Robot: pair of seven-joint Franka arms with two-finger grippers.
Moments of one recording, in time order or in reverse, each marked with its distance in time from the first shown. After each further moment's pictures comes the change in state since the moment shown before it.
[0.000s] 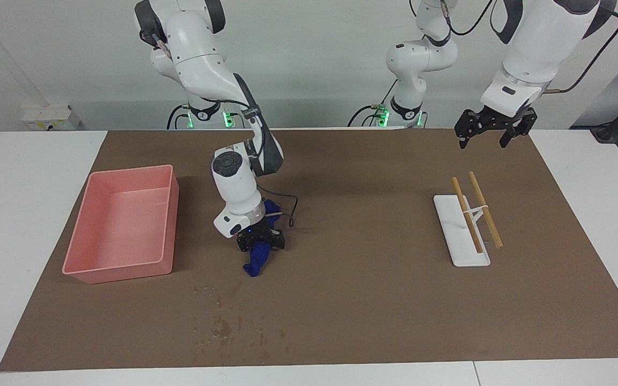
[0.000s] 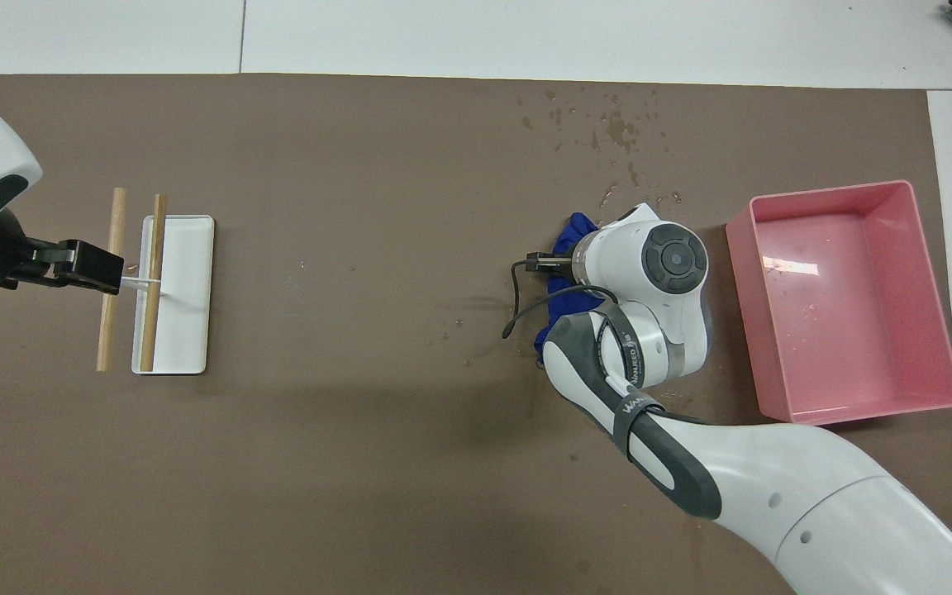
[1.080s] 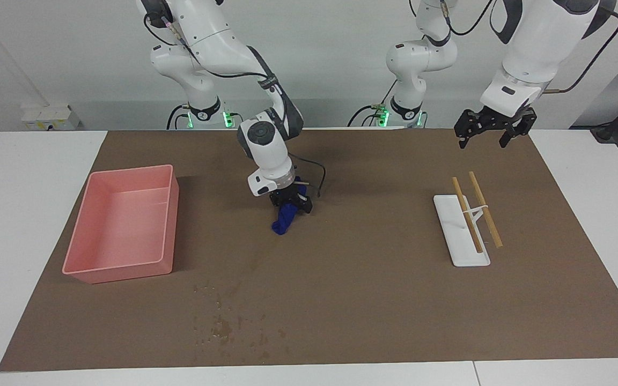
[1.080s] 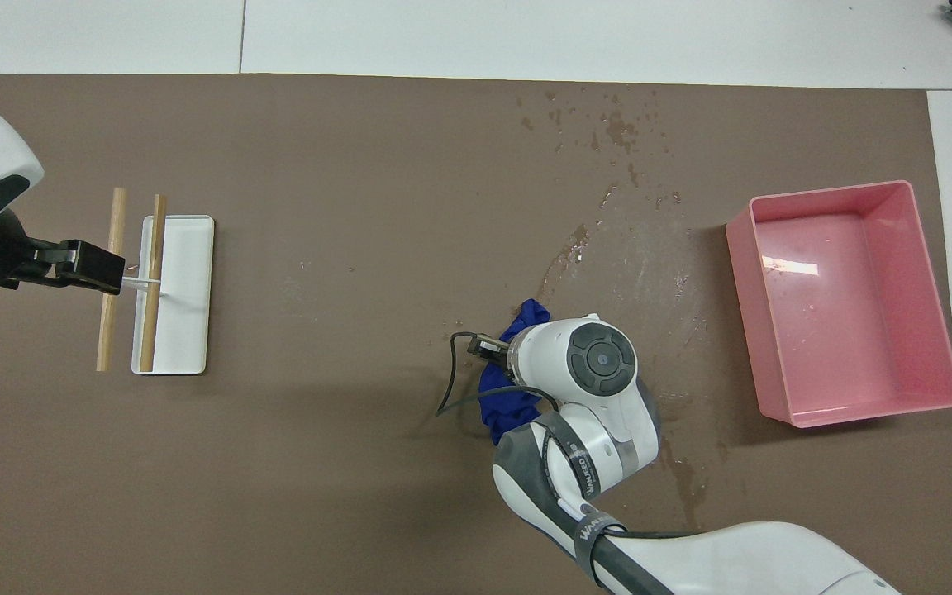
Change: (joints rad) left arm 0.000 0.000 -0.002 0.000 0.000 0.000 0.000; right arm 0.007 -0.152 0.197 -0.238 0.010 0.001 0.472
